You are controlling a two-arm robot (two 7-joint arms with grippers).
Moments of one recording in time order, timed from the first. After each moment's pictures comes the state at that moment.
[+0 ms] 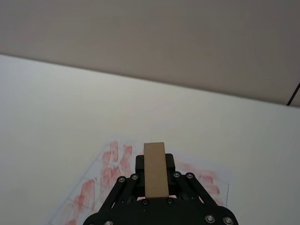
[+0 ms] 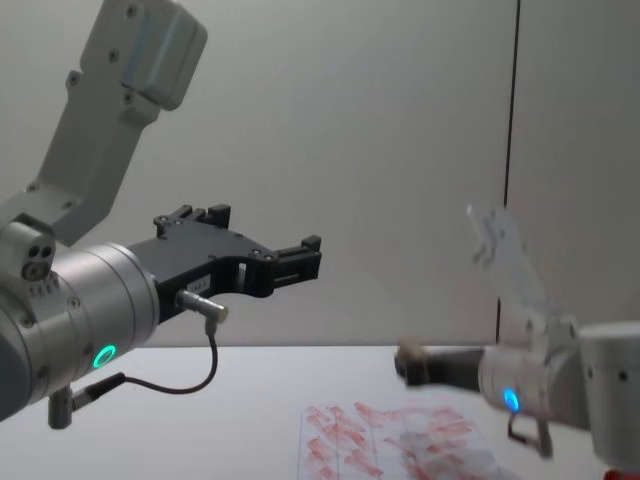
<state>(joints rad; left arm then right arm) -0.24 0.38 0.45 -1.63 -0.20 0.01 -0.01 0.93 -0.10 -0.24 -0.18 0.09 -0.21 0.28</state>
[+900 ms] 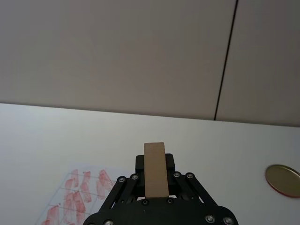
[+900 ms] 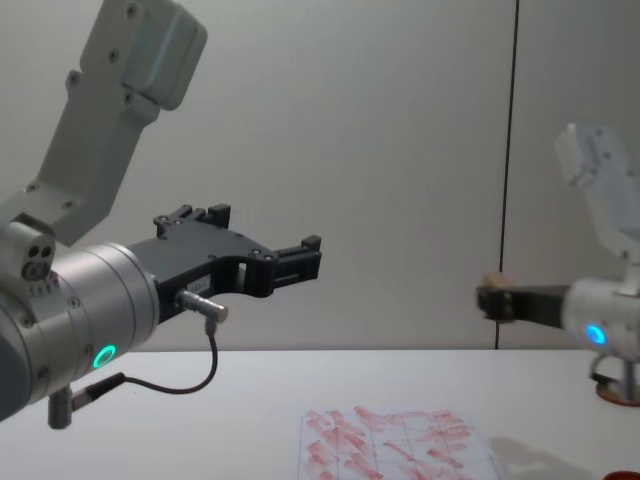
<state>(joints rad) -0.24 0.38 0.45 -1.63 -0.20 0.01 -0.01 0.60 0.00 -0.15 -0.90 0.09 0.10 0.16</state>
